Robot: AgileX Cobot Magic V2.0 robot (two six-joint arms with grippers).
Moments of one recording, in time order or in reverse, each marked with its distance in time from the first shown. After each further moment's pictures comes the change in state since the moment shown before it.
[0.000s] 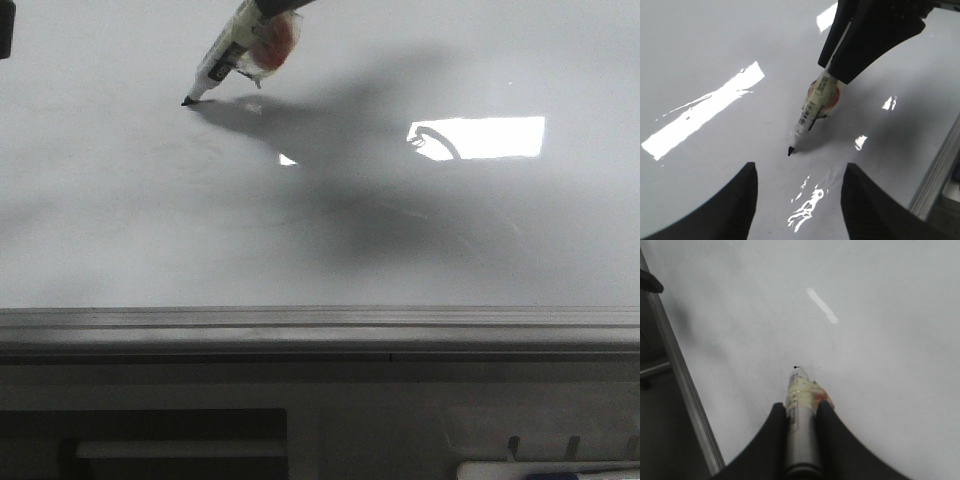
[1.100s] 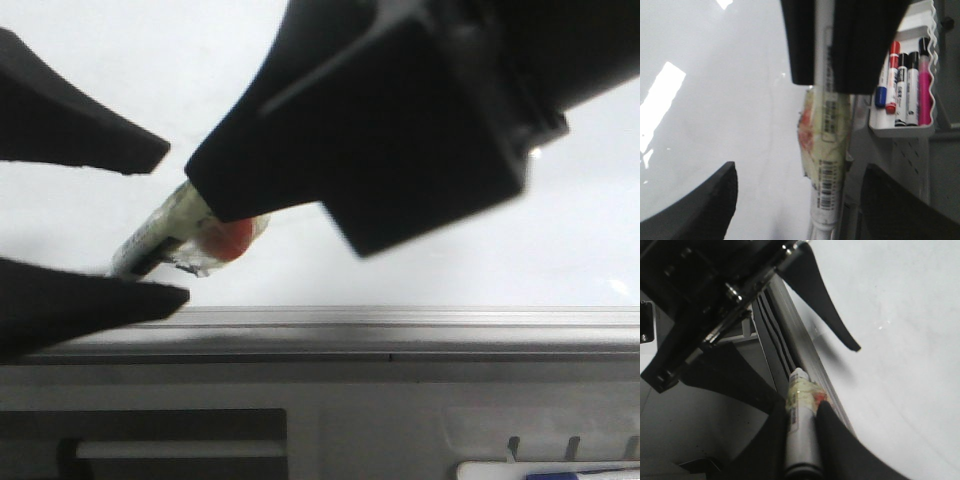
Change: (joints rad) left arm -0.129 0.307 0.000 0.292 -0.098 0.000; right arm 0.269 -0.132 0.310 0.051 -0.175 0.000
